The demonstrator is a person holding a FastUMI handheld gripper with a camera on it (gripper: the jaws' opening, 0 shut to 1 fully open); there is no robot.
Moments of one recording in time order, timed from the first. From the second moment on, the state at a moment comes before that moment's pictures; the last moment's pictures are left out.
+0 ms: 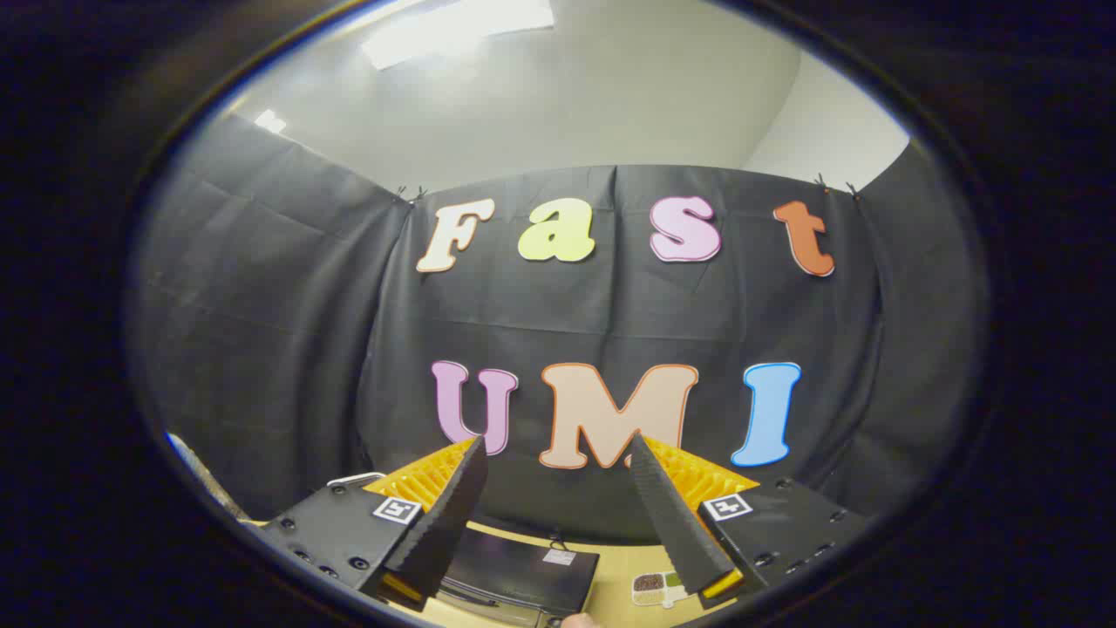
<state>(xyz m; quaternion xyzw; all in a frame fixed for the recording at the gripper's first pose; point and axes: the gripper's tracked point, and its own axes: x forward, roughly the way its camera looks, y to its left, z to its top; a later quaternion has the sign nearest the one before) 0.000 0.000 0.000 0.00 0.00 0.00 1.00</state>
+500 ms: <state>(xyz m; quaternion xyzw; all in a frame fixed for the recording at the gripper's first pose) 0.031 0.035 -0.043 0.01 0.04 0.01 1.00</state>
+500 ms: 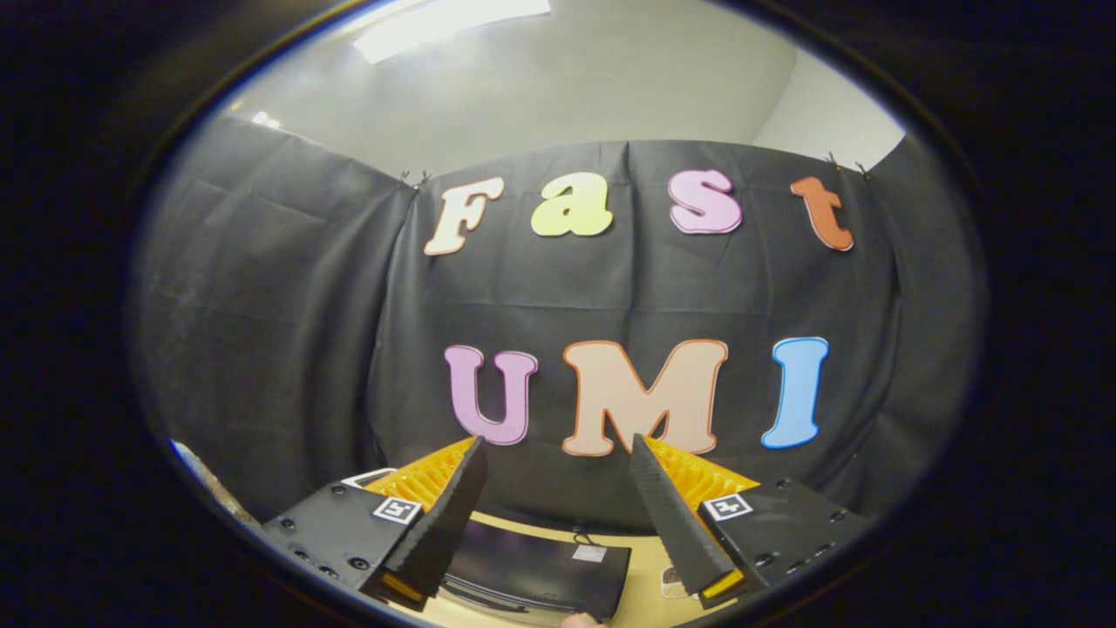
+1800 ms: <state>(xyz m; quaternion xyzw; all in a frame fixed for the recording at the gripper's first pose) 0.035 0.113 -0.356 -0.06 0.28 0.04 0.96</state>
